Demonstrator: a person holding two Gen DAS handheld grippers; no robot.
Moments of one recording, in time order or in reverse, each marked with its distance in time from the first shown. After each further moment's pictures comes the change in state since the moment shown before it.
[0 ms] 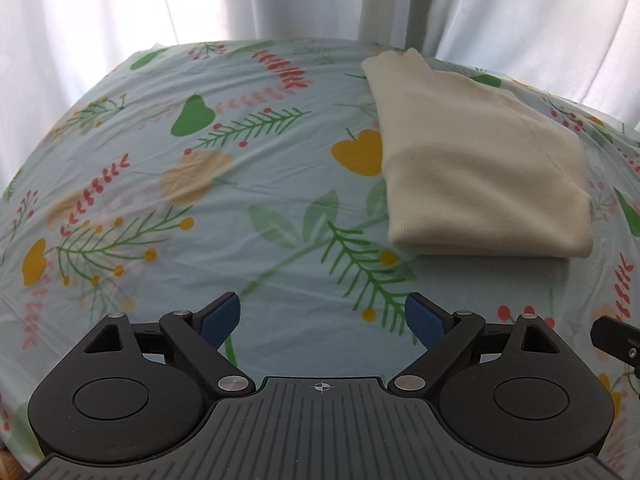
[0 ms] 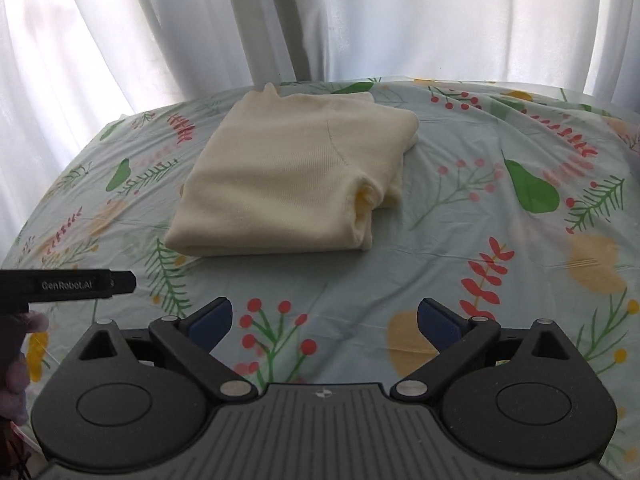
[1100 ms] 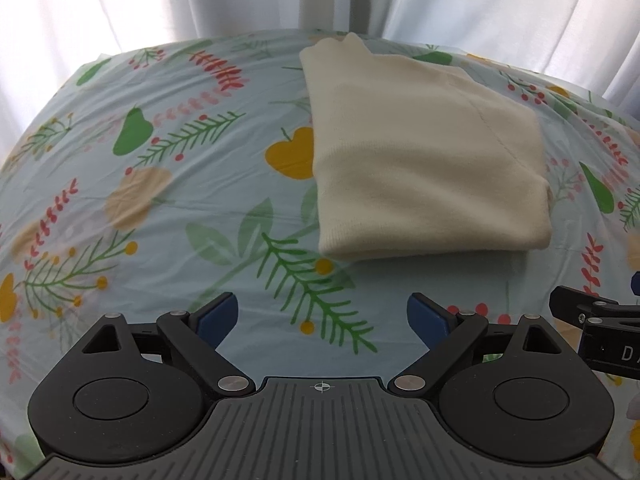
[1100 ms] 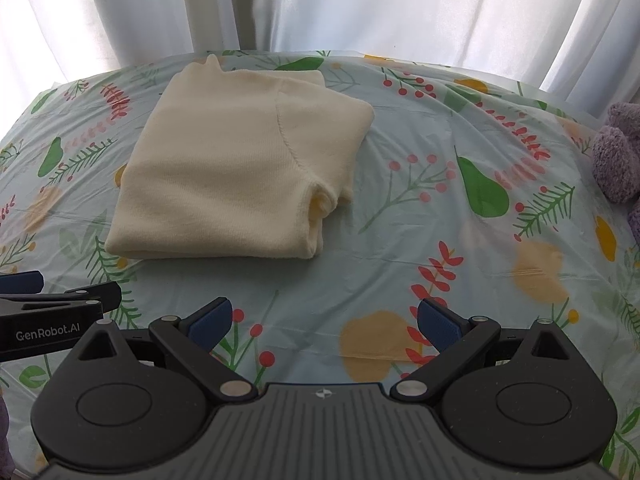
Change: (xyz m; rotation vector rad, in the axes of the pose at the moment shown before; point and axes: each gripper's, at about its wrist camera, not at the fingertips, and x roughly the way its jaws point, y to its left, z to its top) left arm 0.006 -0.031 0.020 0.086 0.061 -0.084; right arm 0.012 0.009 0.036 -0.026 0.114 -0.205
